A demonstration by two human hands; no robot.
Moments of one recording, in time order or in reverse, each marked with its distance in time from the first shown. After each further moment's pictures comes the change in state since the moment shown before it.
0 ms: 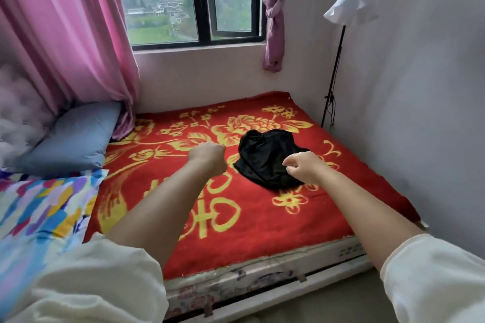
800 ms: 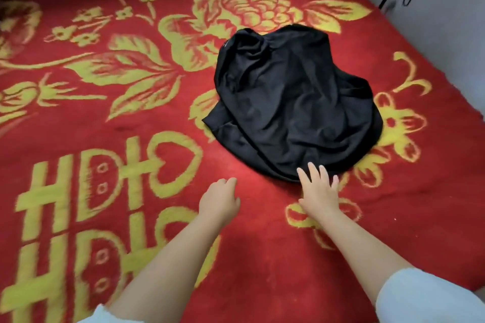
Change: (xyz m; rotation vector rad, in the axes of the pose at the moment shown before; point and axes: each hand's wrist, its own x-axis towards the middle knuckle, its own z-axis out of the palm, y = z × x) left_hand 0.401 0.077 0.401 -0.333 -0.544 -0.006; right_hand 0.424 0.277 0.303 -0.395 -0.321 0.324
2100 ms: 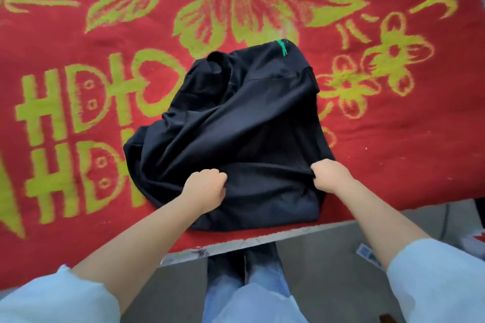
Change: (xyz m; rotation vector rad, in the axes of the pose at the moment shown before) left_hand -0.093 0.016 0.056 0.338 -0.336 0.133; right_hand -0.066 0.079 0.037 -0.063 -0.435 -0.176
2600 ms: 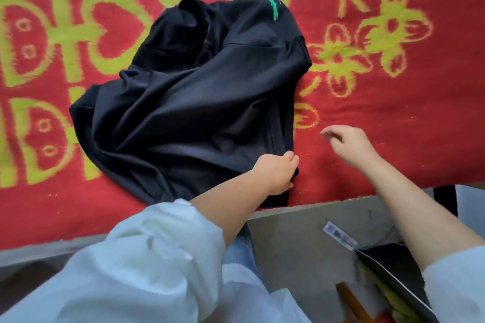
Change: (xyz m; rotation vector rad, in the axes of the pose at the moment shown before) left_hand 0.068 0.155 0.003 -0.059 0.049 0.386; right_hand -0.016 0.066 -0.018 0.479 0.332 -0.027
